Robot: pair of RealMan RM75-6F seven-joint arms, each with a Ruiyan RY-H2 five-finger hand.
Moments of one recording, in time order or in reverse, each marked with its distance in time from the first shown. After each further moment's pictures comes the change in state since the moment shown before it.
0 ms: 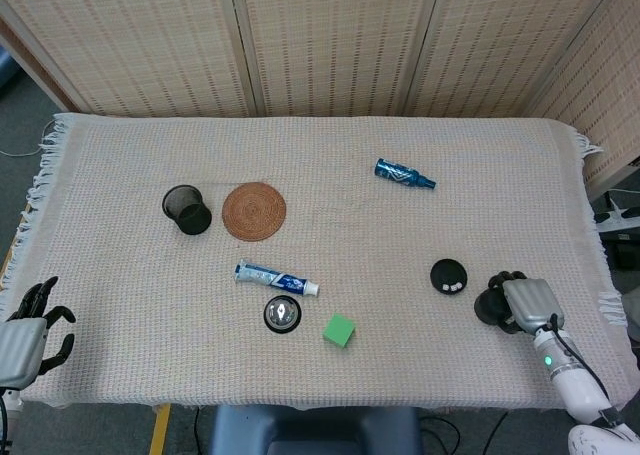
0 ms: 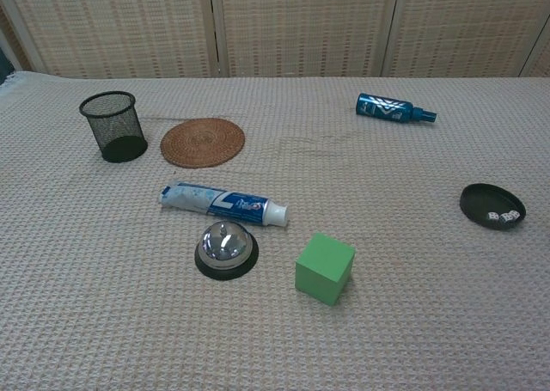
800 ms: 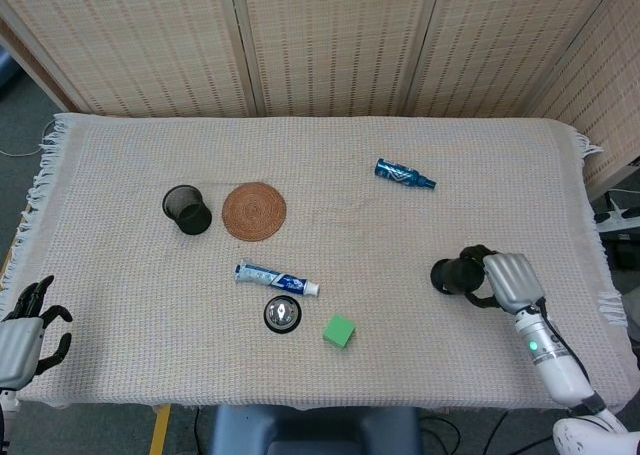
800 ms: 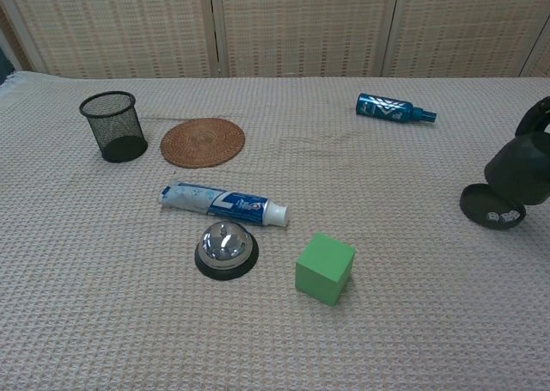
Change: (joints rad) left arm 0.005 0.004 -0.003 0.000 -0.001 0.009 -0.006; right arm 0.001 -0.037 0.063 0.003 -0.188 0.148 0.206
